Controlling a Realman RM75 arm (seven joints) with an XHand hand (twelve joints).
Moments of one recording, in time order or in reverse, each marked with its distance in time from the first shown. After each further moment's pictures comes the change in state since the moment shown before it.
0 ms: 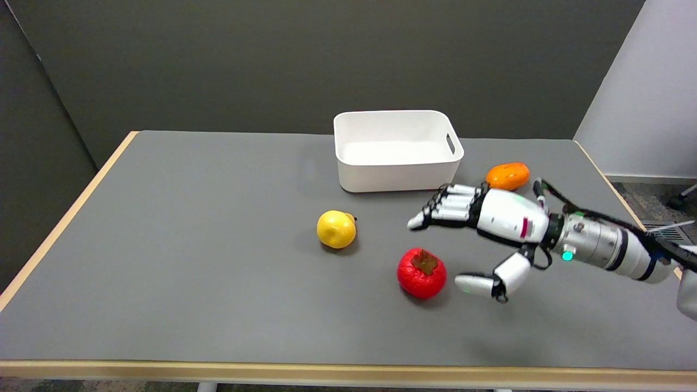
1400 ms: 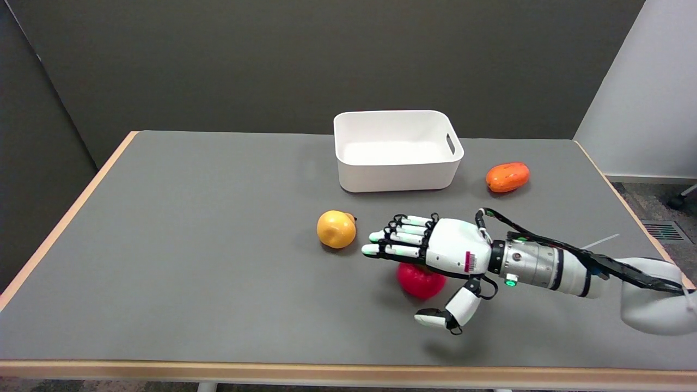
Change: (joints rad) arm 0.262 -0.134 -0.283 -0.070 -0.027 -0.255 -0.263
